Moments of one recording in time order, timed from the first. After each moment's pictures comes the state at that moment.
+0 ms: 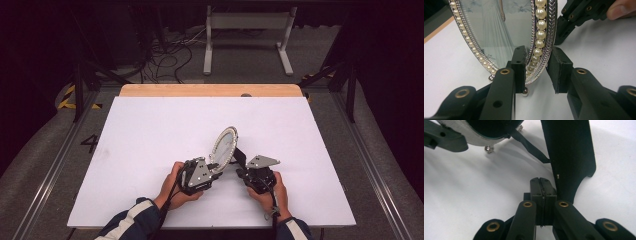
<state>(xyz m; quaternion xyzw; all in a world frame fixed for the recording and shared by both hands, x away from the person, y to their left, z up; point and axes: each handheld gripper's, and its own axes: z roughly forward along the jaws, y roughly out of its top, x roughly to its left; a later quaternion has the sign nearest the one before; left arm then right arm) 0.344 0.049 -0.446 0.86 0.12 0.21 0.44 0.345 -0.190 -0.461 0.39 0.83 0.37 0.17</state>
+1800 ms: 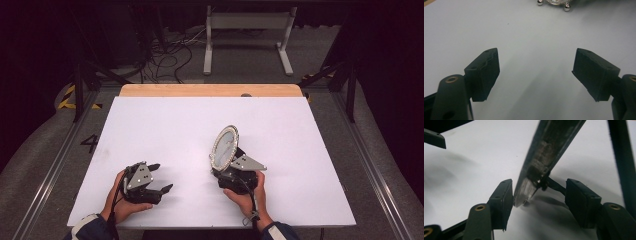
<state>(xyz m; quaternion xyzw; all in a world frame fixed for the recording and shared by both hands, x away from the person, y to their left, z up) 0.325 0.190 -0.452 0.86 0.24 0.19 0.42 0.339 -0.136 -0.458 0.41 0.76 0.47 0.20</state>
